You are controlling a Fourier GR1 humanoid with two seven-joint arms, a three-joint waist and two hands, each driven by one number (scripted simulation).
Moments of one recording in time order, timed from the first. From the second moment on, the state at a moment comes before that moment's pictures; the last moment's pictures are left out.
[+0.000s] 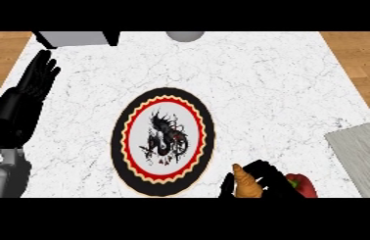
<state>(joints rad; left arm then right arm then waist) -0.19 0.36 0.10 -1.65 0.11 -0.02 0.13 0.26 -0.01 0.73 -2.03 1.60 -0.31 1.04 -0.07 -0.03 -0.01</state>
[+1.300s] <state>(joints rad) -0.31 0.30 0.02 -1.59 0.08 -0.04 0.11 -0.31 -0.02 0.63 -1.62 1.37 -0.25 1.23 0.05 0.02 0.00</state>
